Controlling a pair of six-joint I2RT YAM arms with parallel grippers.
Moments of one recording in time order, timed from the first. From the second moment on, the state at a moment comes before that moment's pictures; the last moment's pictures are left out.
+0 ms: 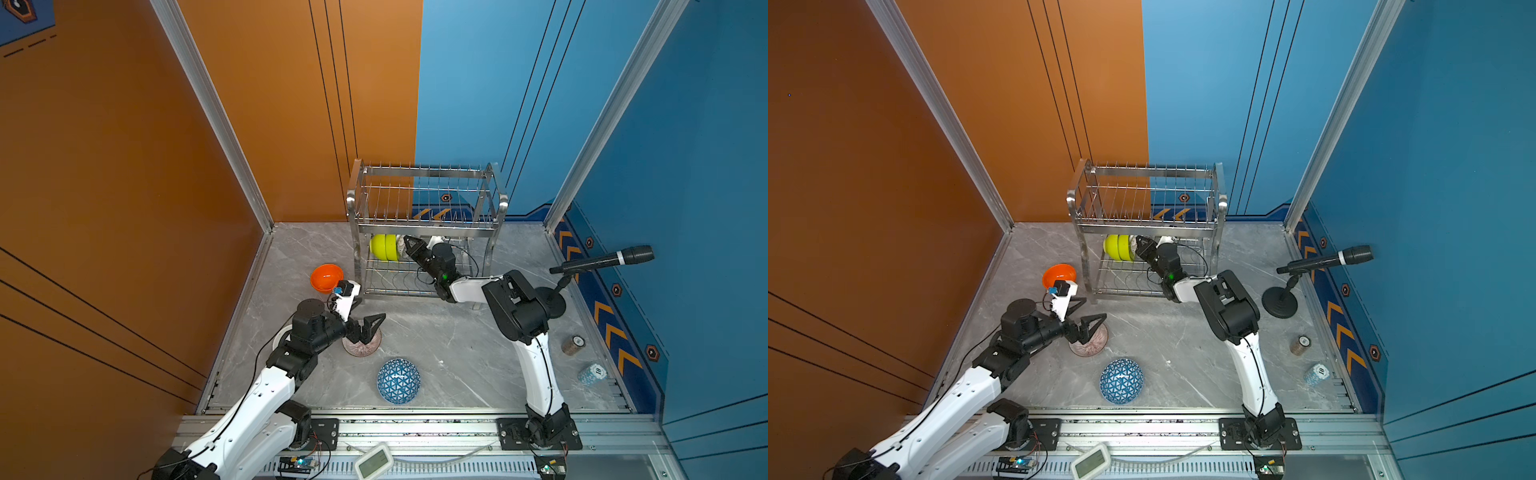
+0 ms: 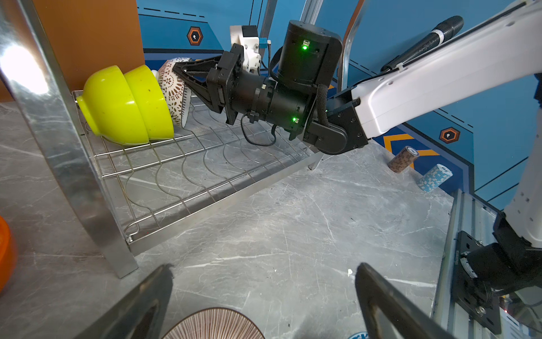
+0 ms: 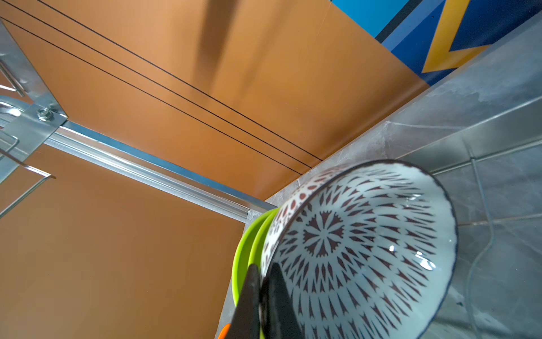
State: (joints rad) left arm -0.37 0.83 0.43 0.08 0.45 -0.15; right arm 0.52 2.26 1.37 0.87 -0.07 1.06
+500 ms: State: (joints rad) left arm -0.37 0.83 0.43 0.08 0.45 -0.15; right arm 0.50 2.29 1.41 0.90 -0.16 1.08
